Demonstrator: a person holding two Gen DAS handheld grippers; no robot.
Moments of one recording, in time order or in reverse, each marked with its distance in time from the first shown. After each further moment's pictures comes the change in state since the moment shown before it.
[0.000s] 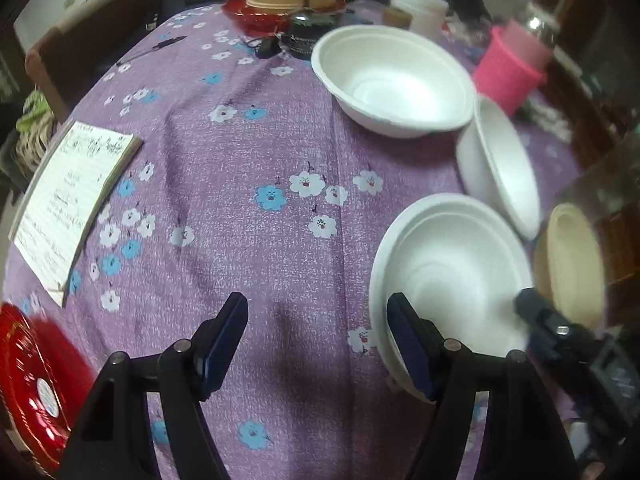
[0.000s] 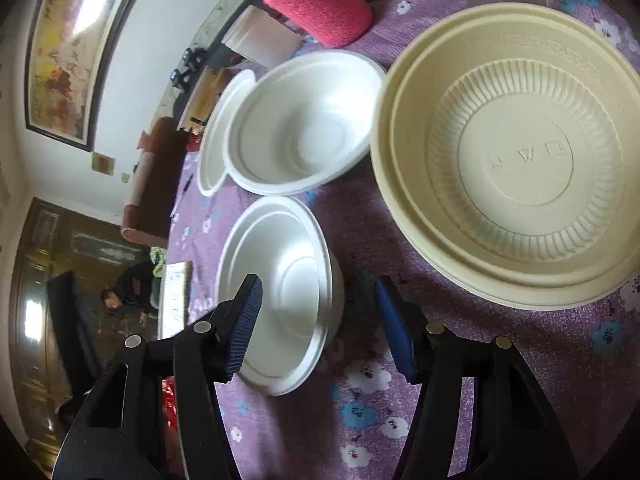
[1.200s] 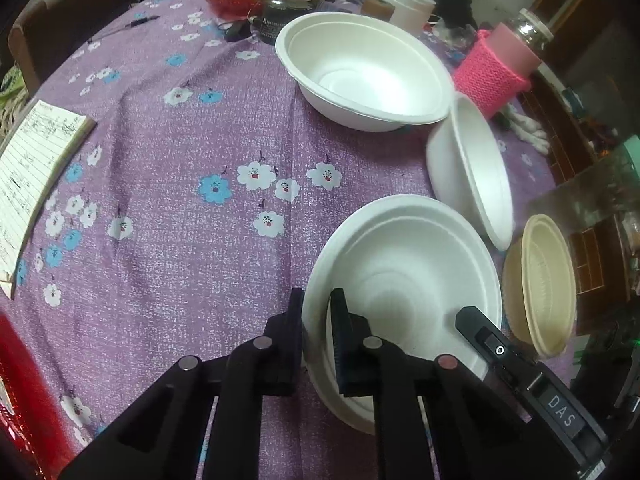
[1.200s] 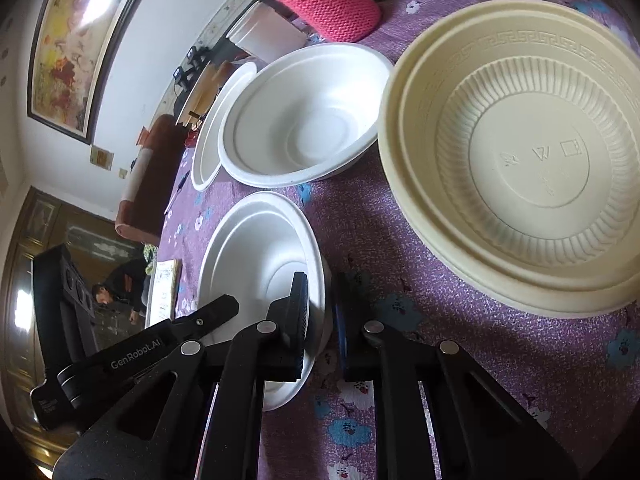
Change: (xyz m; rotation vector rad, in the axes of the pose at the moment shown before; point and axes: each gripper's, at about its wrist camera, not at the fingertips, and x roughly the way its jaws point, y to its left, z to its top) left arm 0.022 -0.017 0.004 -0.037 0.020 -0.124; right arm 0.014 -0.001 -0.006 -0.044 -0.019 -0.001
